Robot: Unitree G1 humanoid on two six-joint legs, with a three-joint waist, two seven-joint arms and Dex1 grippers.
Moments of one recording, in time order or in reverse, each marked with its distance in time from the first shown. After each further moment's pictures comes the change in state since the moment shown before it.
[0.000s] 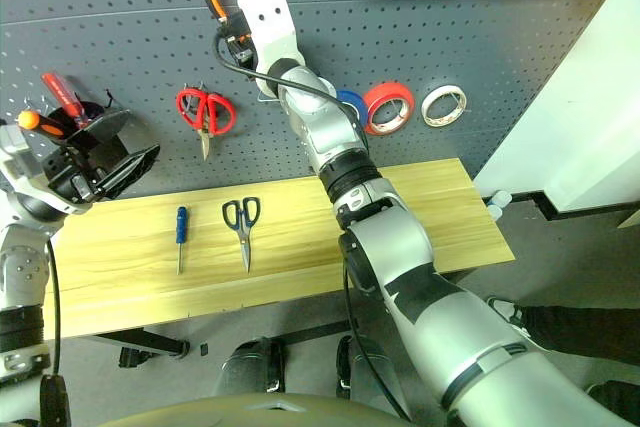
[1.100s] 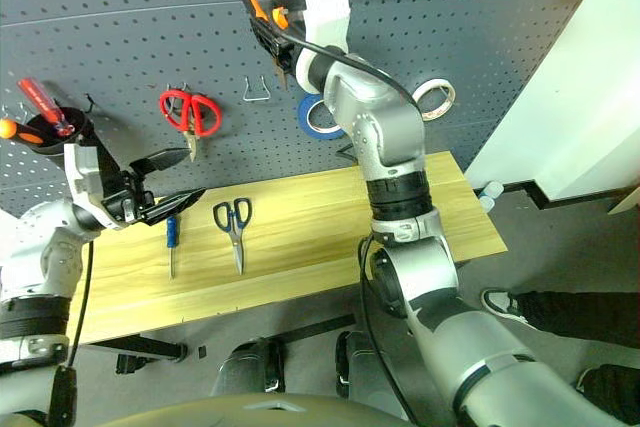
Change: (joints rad) left arm -0.034 0.007 -0.139 0.120 0.043 0.004 -0.197; right arm 0.195 -0.088 -0.042 -0.708 0.167 0.588 0.110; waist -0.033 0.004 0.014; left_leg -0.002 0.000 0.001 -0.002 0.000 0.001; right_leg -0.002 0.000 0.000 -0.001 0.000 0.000
